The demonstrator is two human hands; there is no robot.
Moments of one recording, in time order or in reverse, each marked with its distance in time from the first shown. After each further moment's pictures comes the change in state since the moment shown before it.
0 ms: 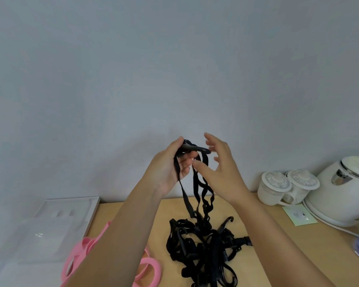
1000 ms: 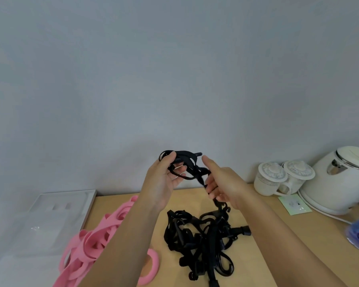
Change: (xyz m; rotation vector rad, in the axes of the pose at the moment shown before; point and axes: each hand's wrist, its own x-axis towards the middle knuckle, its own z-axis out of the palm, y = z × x) left_hand 0.002 -0.053 -0.028 -0.111 0.054 0.106; right_hand -0.013 0.016 -0.006 0.046 -0.127 0.782
